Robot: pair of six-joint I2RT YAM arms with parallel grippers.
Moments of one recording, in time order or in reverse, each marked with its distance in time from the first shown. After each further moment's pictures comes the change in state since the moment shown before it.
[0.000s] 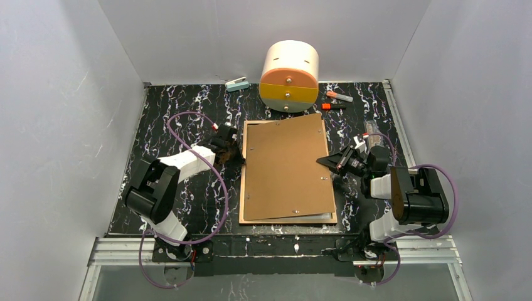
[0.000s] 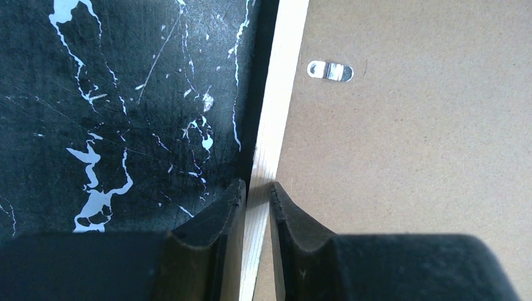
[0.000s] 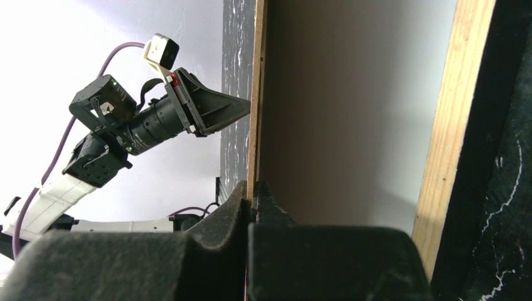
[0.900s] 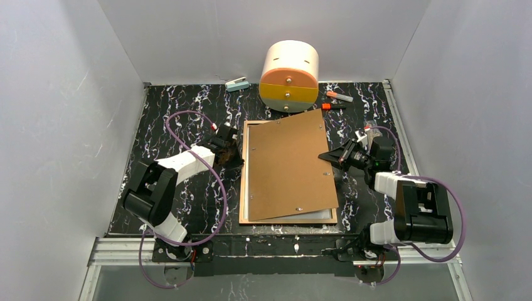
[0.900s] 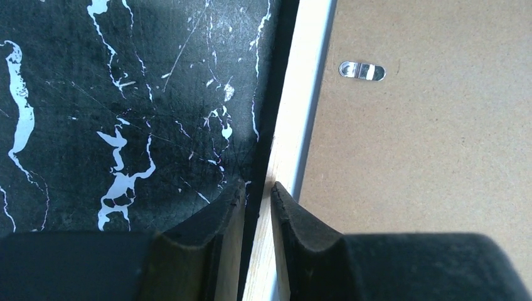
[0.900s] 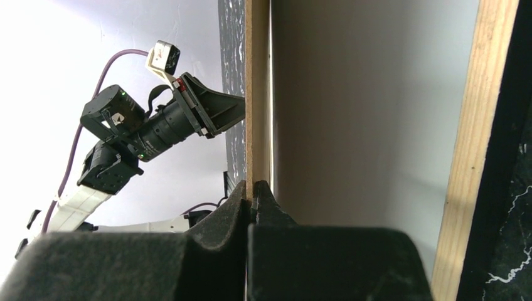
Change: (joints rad) left arm -0.009 -0.024 0.008 -0.062 -0.052 0.014; right arm -0.008 -0.161 0.130 -0.411 -0.015 -0.049
